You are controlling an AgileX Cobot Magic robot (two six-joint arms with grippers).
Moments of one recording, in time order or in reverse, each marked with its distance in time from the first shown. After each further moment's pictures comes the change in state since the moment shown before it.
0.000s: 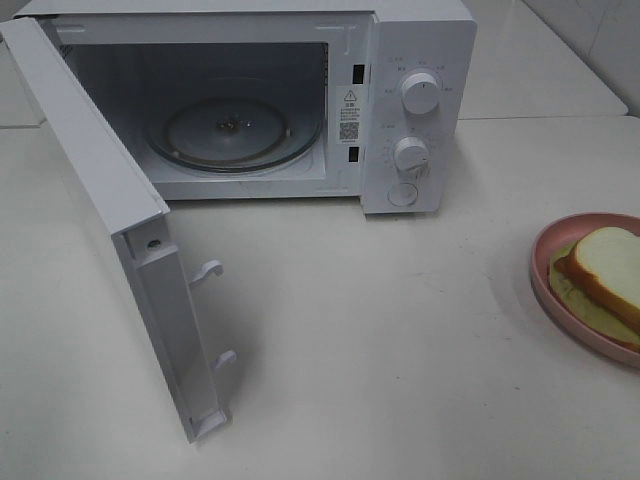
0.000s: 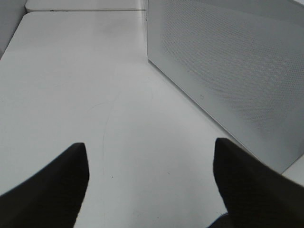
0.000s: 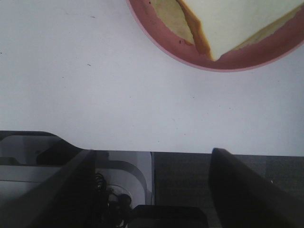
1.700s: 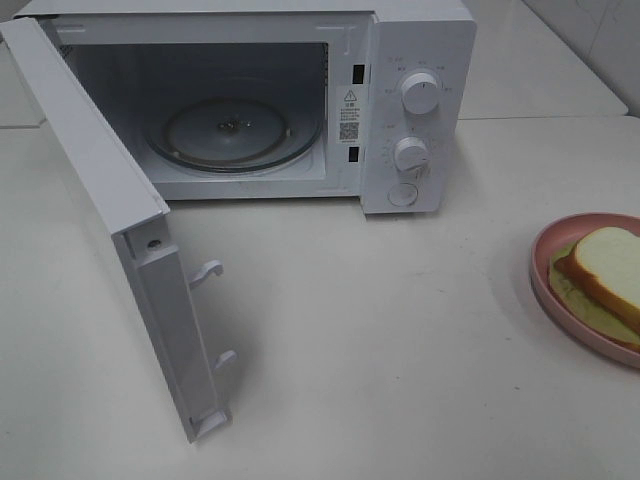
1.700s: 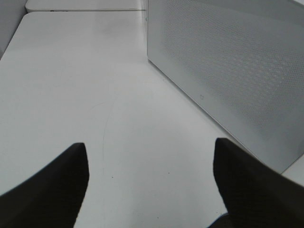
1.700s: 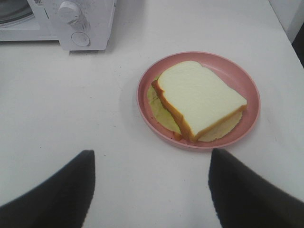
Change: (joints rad) left arm 0.000 0.000 0.000 0.000 0.000 0.000; right arm 0.001 -1.026 0.321 0.003 -0.145 0.005
